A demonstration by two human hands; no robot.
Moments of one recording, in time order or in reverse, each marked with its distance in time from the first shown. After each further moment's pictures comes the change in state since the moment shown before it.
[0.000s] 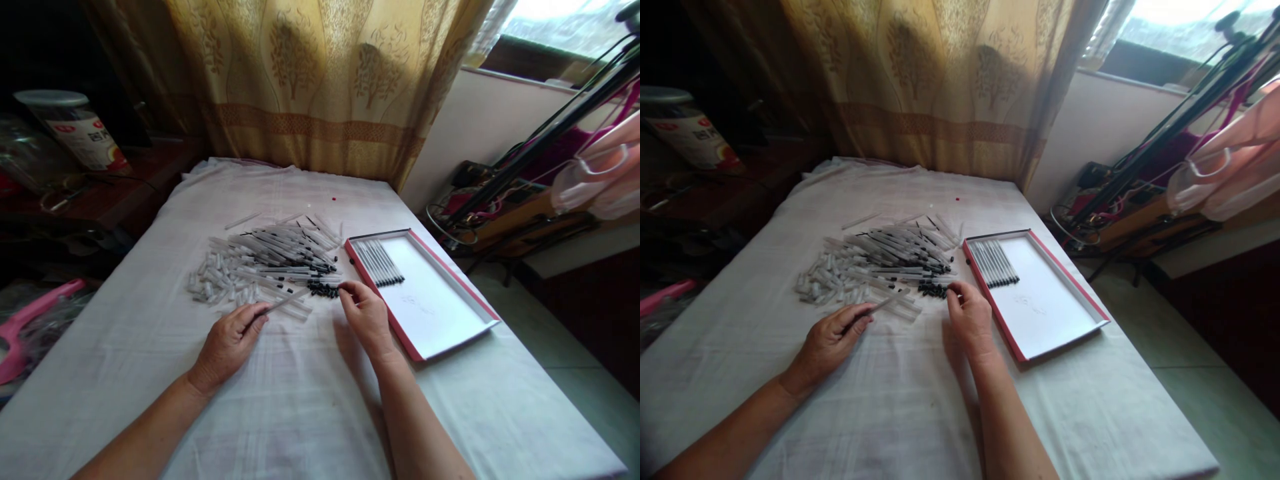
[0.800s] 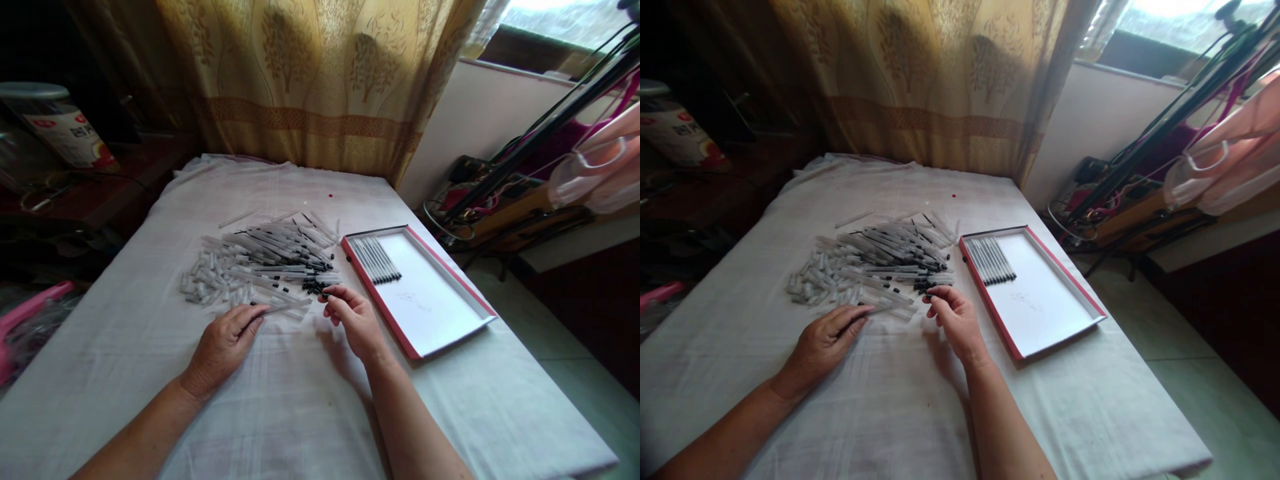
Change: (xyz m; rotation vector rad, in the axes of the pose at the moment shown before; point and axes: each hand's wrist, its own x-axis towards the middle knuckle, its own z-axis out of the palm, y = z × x) left_hand -0.001 -0.001 0.000 0.048 -0.023 0.081; right_hand -0.010 -0.018 0.004 0.691 -0.232 0.342
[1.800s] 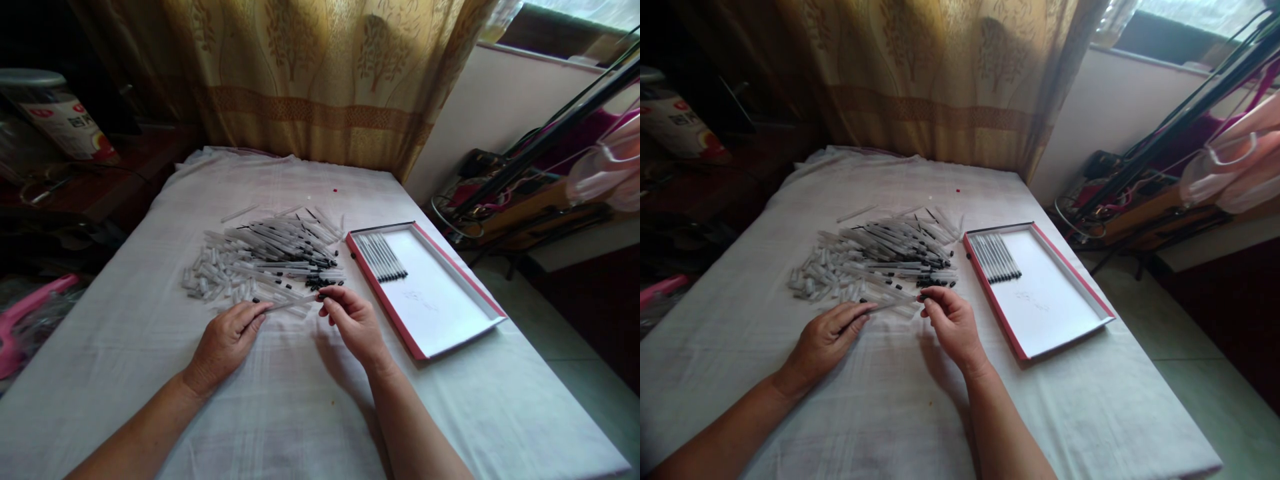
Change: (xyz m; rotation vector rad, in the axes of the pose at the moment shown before) left_hand -0.002 -0.002 0.001 0.034 0.009 0.063; right_hand -0.007 0.004 0.007 -0.111 -0.079 -0.189
